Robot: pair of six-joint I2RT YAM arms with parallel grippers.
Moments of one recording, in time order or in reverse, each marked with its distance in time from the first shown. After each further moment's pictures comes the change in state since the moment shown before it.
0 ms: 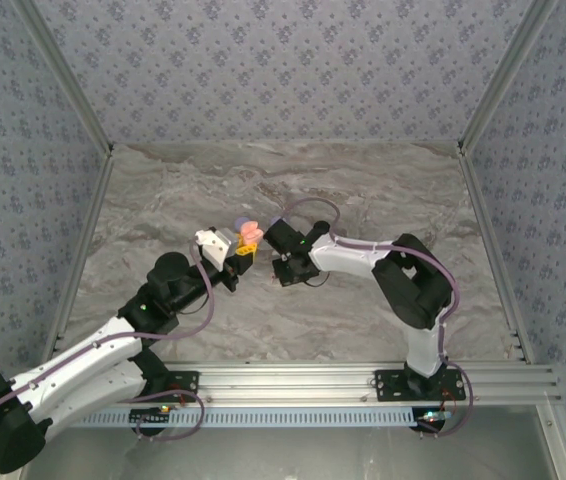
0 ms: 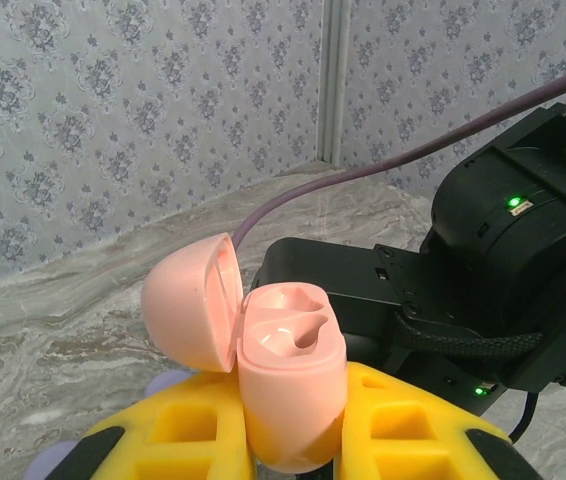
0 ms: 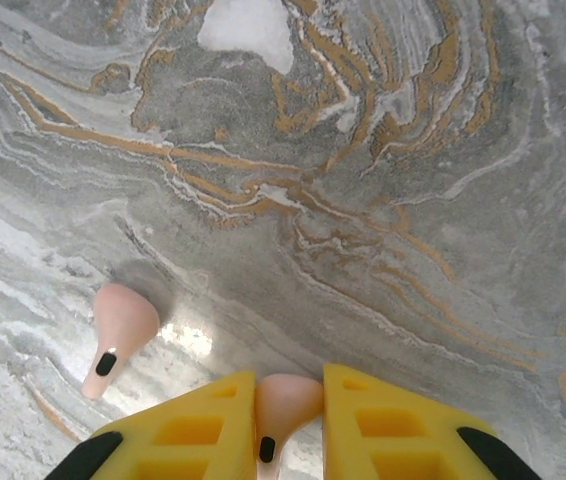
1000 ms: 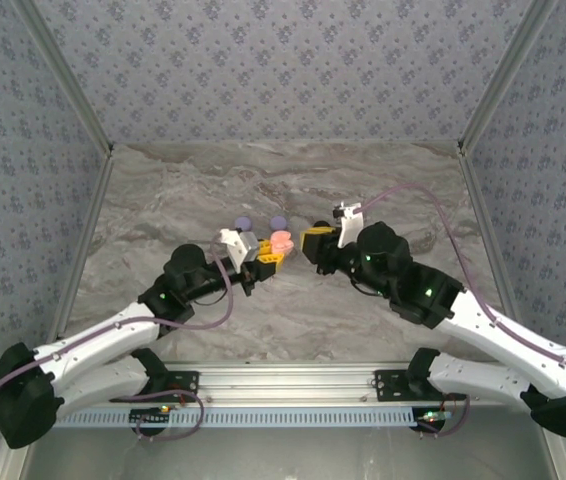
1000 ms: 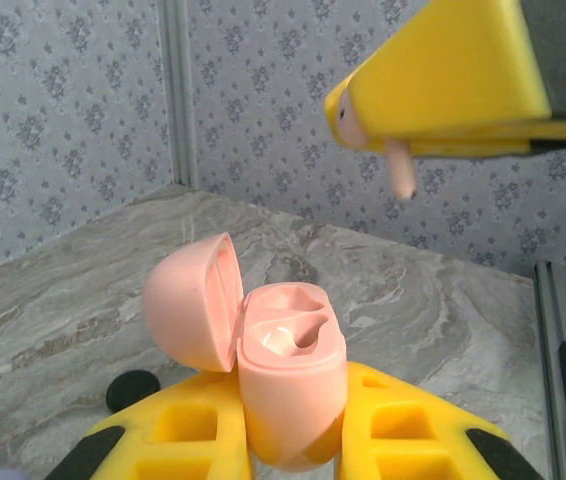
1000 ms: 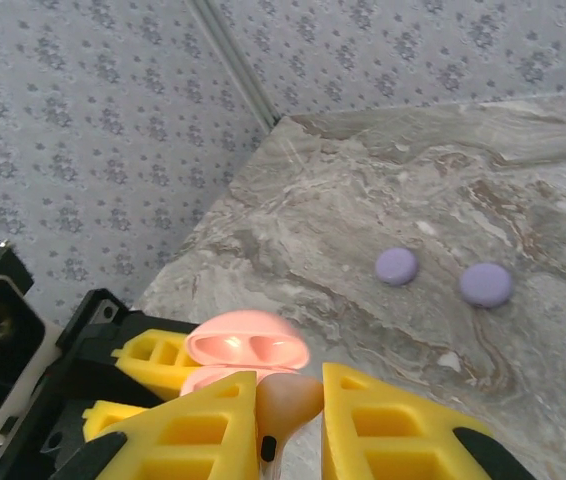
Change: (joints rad) left arm -0.029 0.193 0.047 0.198 0.294 -0.026; right arm 0.119 -0.951 -0.241 0.253 0.116 0.022
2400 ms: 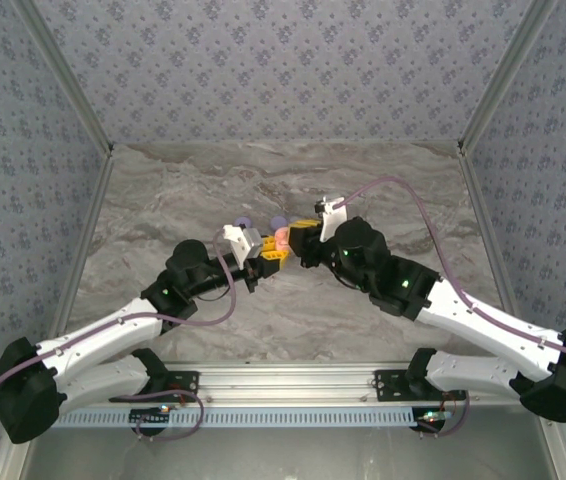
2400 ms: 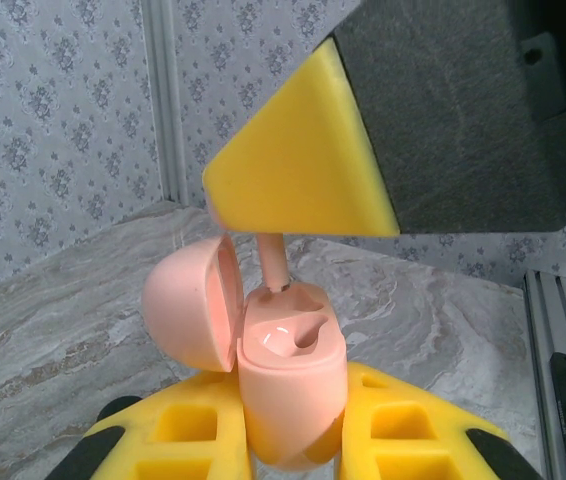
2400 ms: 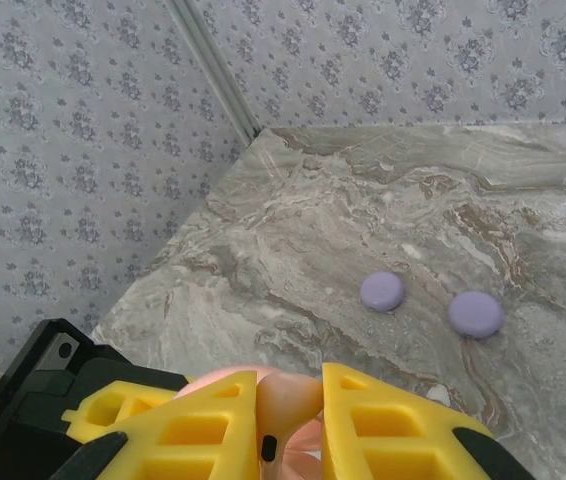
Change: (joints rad) left arm -0.005 0.028 0.032 0.014 0.017 0.004; right arm 0.029 0.116 0.034 0.066 0.088 -0.037
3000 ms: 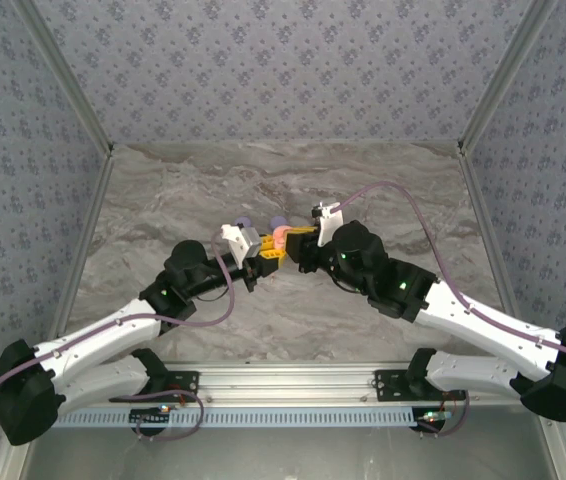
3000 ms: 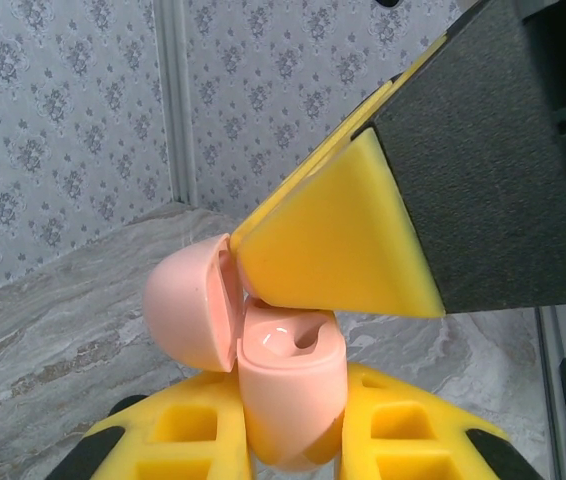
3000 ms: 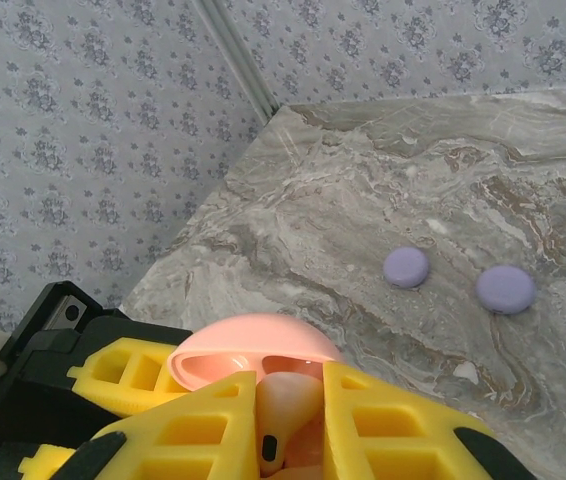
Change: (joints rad) left arm 0.000 -0.013 0.000 -0.008 -0.020 -0.001; right arm 0.011 -0.001 -0.024 0.010 -0.050 0.039
